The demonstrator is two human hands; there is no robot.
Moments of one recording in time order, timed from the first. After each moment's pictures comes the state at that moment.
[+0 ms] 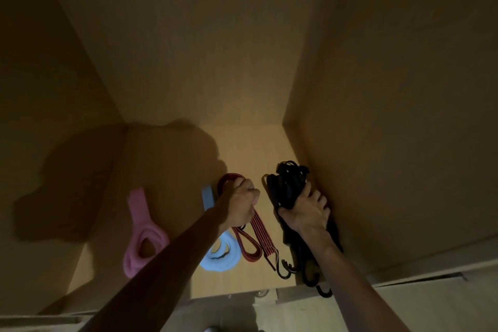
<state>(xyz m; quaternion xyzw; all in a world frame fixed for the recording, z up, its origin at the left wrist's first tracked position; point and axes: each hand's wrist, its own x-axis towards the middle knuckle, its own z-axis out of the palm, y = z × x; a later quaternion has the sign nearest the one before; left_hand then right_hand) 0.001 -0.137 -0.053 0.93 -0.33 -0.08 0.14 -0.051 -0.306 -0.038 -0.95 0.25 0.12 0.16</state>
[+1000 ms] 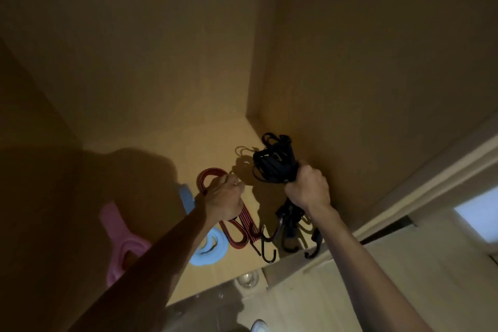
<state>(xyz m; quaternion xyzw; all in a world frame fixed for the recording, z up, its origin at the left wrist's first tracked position) -0.005 -0.146 -0.039 0.92 -0.36 -0.16 0.08 -0.094 -0.313 0.043 -0.93 0.27 -0.02 0.26</state>
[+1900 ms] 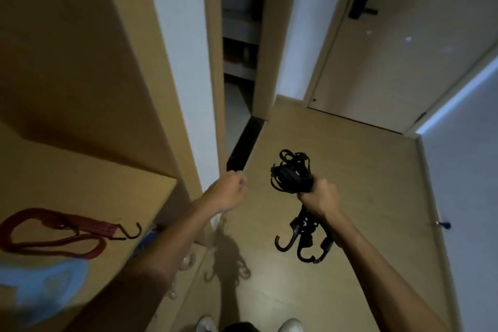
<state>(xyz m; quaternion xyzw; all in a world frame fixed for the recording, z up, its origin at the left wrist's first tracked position) -0.254 -0.324 -0.037 0.71 -0.62 -0.31 0.12 -0.473 -0.372 -0.024 -0.68 0.66 -0.10 0.31</state>
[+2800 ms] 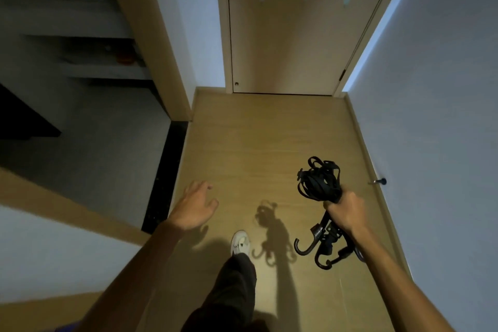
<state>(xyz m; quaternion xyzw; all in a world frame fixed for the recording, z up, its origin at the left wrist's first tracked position) -0.488 -0.567 -0.088 0.68 -0.65 -0.34 0.00 -0.811 -0.545 -0.089 -0.47 0.81 -0.15 0.32</state>
